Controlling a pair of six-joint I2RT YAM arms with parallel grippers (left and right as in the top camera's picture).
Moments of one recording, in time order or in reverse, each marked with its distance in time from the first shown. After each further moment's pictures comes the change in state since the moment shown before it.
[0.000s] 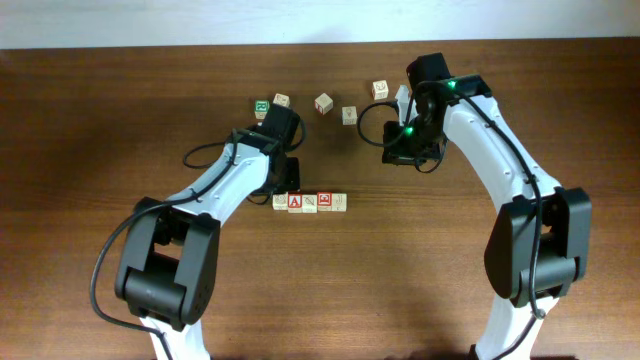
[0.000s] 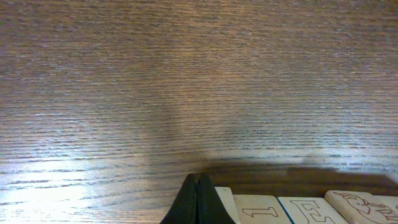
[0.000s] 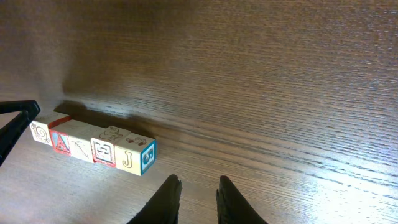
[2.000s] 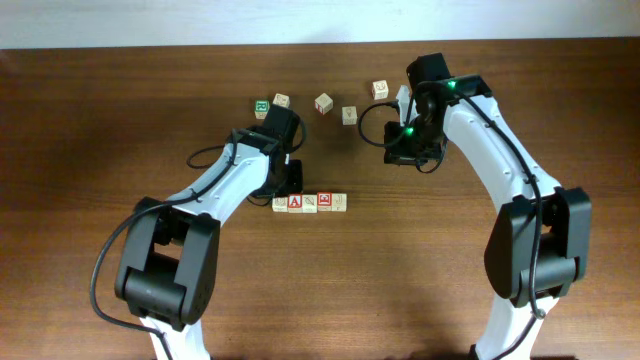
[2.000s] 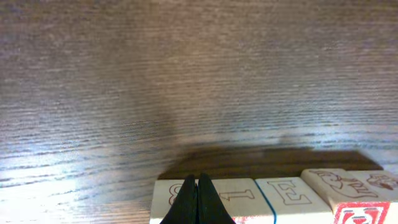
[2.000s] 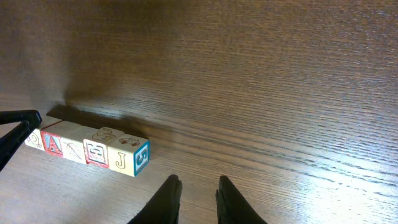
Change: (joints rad) left arm 0.000 0.000 0.000 -0.011 0.088 0.020; right arm 0.000 0.000 0.000 -0.003 0.023 -0.003
